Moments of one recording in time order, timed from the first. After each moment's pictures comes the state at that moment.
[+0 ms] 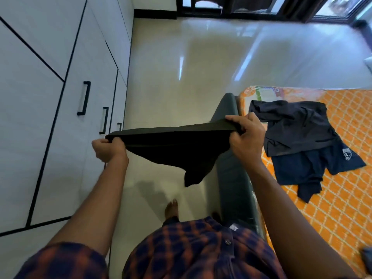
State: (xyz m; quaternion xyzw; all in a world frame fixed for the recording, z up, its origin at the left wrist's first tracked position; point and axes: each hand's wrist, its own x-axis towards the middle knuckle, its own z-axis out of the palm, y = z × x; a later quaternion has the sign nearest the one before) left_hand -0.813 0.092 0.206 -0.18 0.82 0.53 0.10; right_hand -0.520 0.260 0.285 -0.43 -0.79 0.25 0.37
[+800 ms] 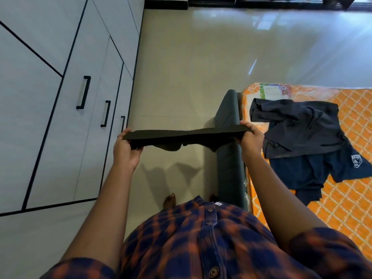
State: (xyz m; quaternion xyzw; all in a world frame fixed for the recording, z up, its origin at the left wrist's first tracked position) left_hand -0.739 0.117 0.223 -0.22 0.53 0.74 0.37; right_hand -0.474 0.334 0.222 -0.61 -0.38 0.61 0.33
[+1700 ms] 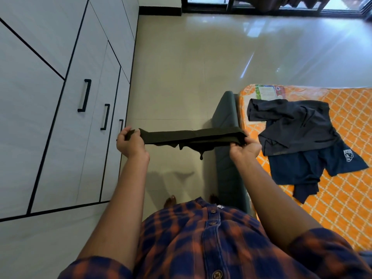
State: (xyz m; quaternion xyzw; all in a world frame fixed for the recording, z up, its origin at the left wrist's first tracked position) left_hand -0.732 0.133 0.234 -0.23 0.66 0.69 0.19; right_hand -0.491 0.289 0.241 -0.53 0.08 0.69 0.49
